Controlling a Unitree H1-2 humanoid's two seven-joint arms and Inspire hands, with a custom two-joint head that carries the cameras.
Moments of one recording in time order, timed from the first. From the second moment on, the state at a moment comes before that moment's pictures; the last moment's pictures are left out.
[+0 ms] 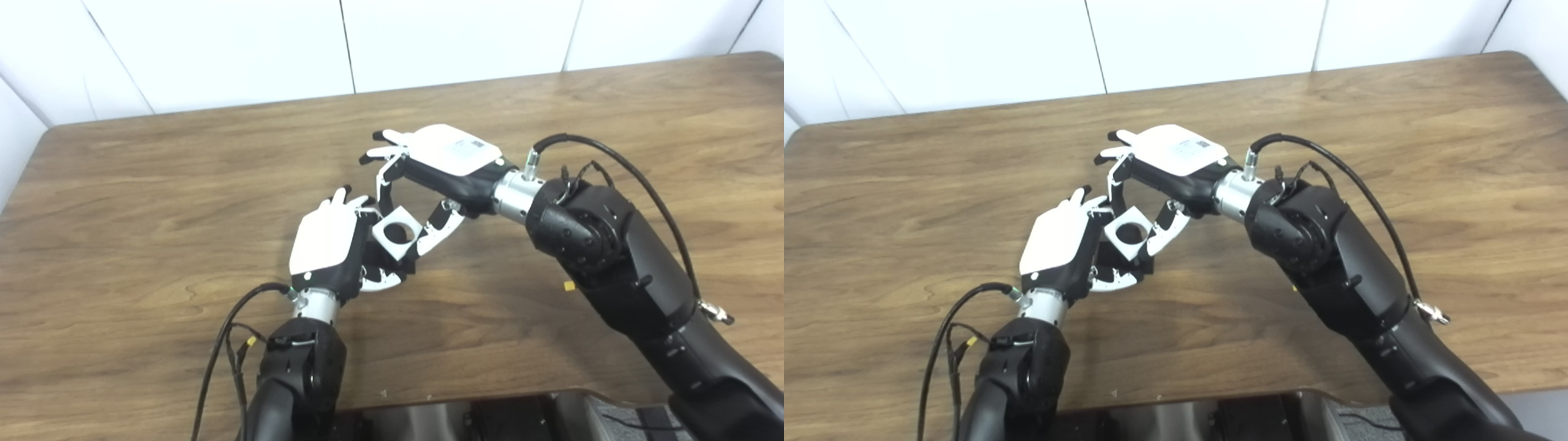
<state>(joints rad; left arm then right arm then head) -0.07 0.02 -0.45 -0.32 1.17 0.41 -0.29 -0.48 -0.31 0.43 -0.34 -0.73 0.14 0.64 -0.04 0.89</state>
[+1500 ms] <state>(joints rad) -0.05 -0.01 -0.48 -0.33 1.20 0.42 -0.32 -0.49 -0.34 0.44 -0.30 -0.72 0.11 0.66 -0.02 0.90</state>
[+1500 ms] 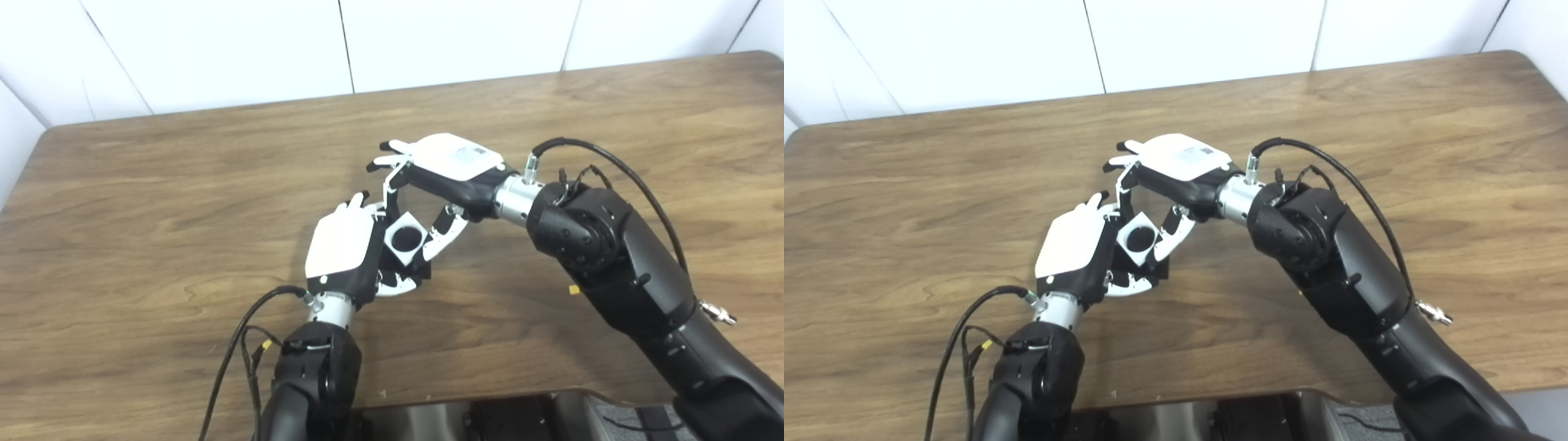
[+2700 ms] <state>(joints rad) -0.04 -0.03 -0.49 -0.35 1.24 0.42 -0.38 -0.50 -0.37 0.43 -0.27 -0.69 0.06 0.68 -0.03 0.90</state>
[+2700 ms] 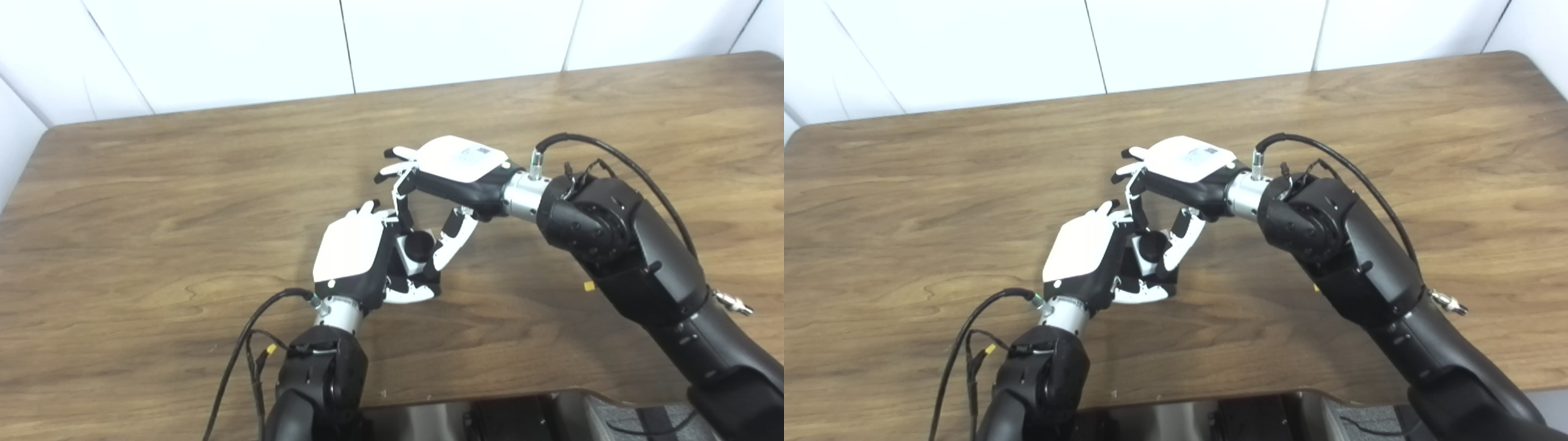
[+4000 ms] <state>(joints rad) -0.03 -0.11 -0.41 -0.34 1.26 0.46 -0.48 -0.50 -0.37 0.41 -0.27 -0.69 0.08 0.70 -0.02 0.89</state>
